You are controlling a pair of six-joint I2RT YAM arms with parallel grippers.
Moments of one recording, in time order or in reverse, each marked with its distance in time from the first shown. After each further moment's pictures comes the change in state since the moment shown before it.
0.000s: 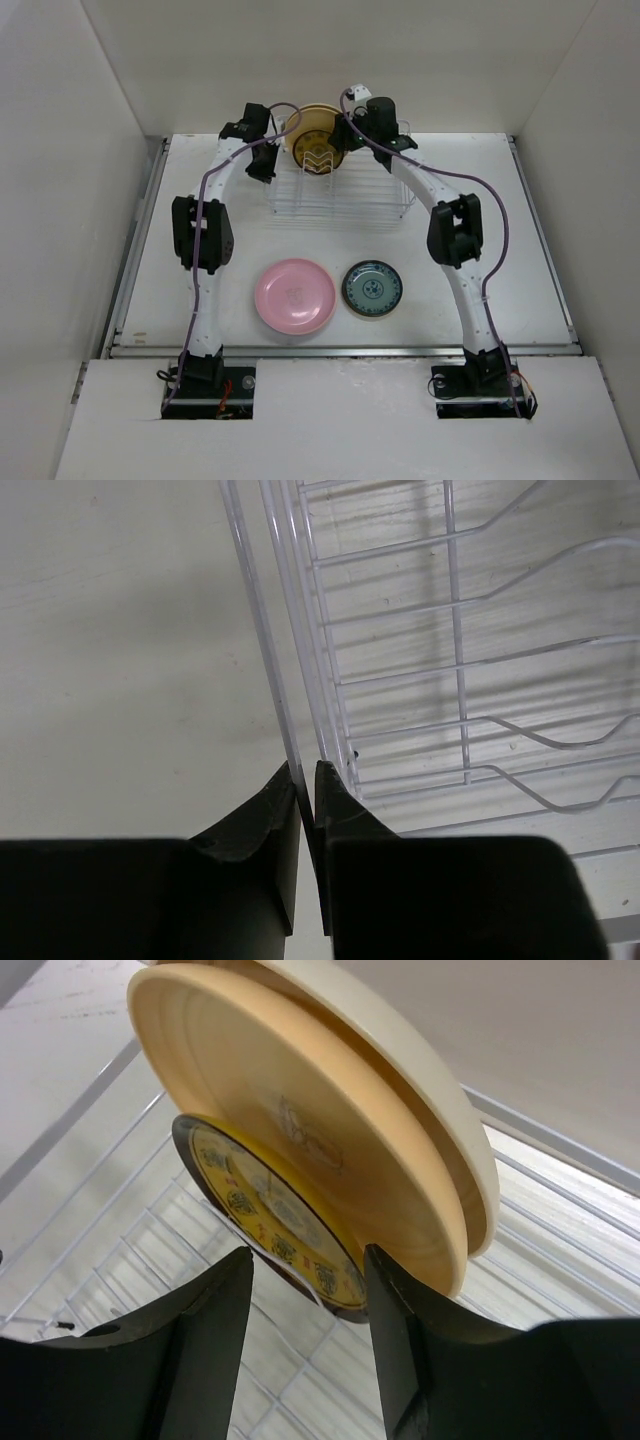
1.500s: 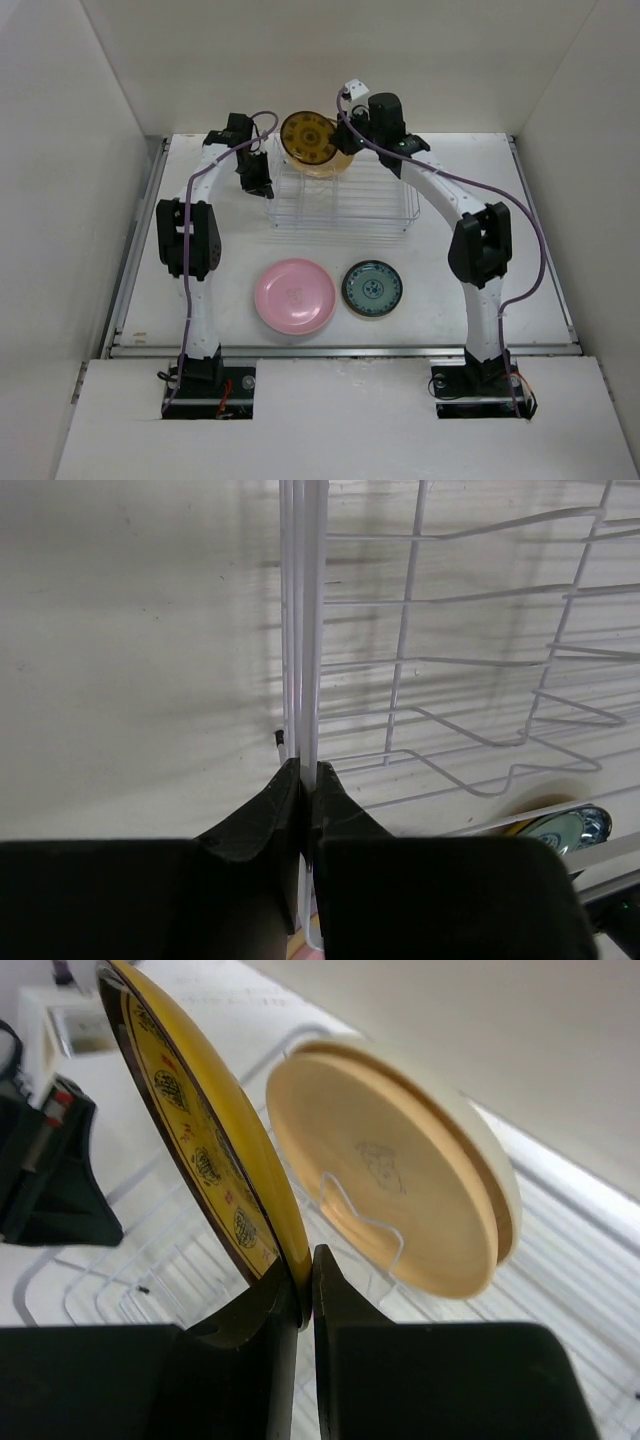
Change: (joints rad) left arm 0.065 -0.122 -0.210 -0.012 0.239 -0.279; right arm 0.065 -0.352 -0.312 0.005 -0.006 -0.060
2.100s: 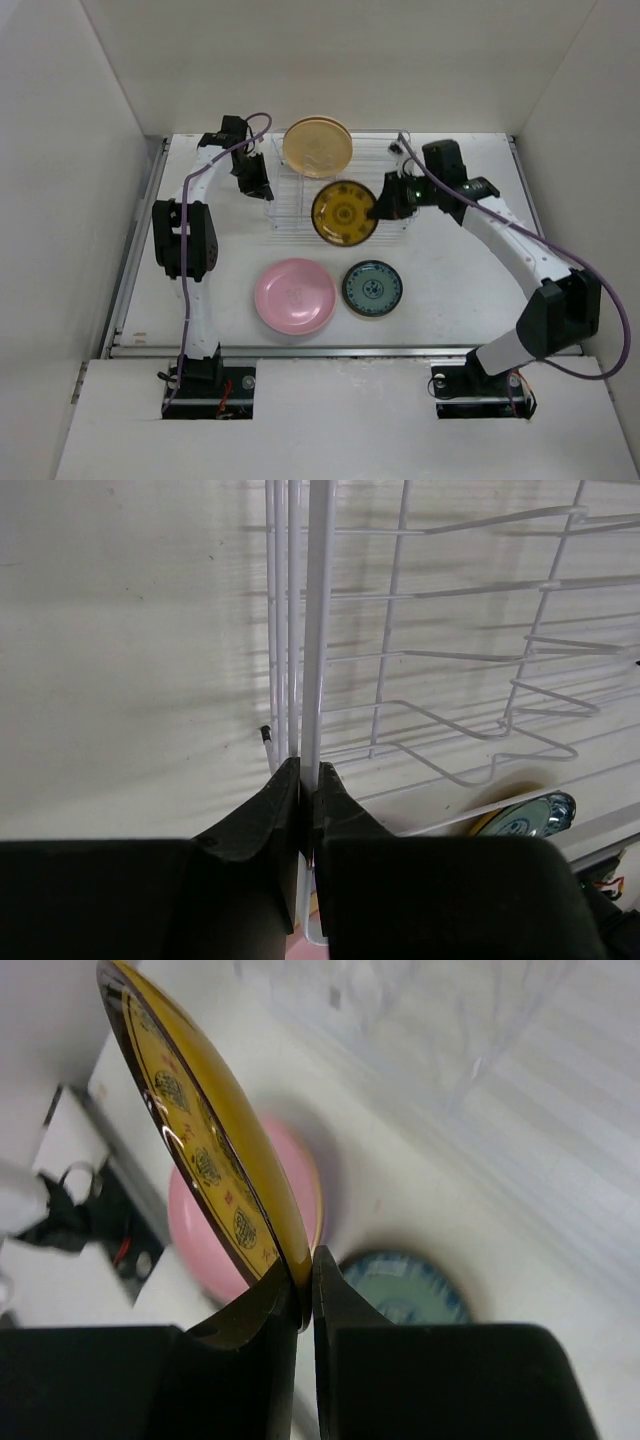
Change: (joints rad) left arm 0.026 -0.021 -0.041 0.015 0.060 -0.042; right arm -0.087 -0.577 -0.584 -0.317 -0.327 0.178
